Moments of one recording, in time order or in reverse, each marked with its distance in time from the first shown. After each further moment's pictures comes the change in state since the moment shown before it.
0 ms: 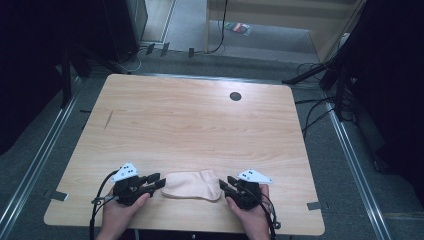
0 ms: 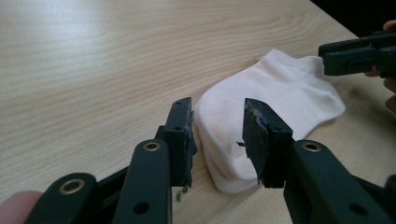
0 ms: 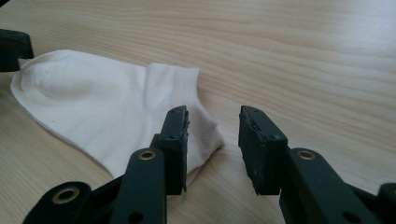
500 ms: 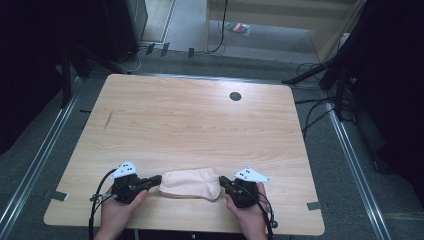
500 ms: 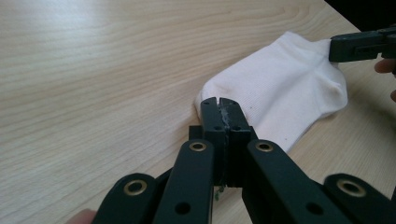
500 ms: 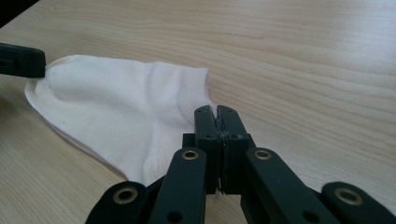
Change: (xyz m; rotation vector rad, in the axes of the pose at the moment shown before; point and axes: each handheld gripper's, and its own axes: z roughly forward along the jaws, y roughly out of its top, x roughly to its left) left arm 0.001 0.005 -0.010 0.021 -0.001 0.003; right arm 0.008 0.007 -0.003 -0.035 0.012 -0.019
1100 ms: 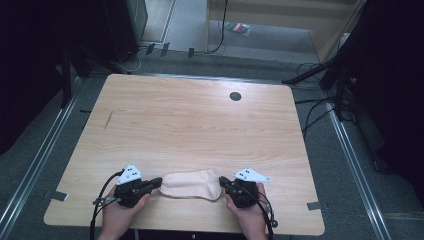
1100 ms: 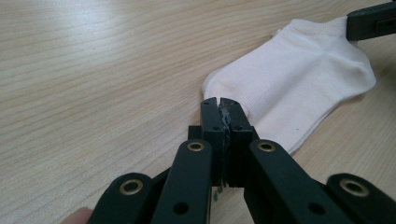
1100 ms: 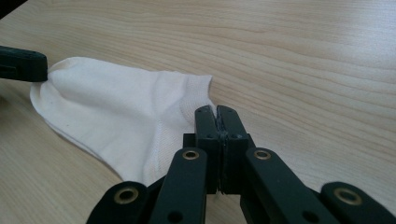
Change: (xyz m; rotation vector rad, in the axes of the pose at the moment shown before) left arm -0.008 -0.008 0.010 0.034 0.072 0.077; right arm -0.002 -0.004 0.006 0.012 0.005 -0.011
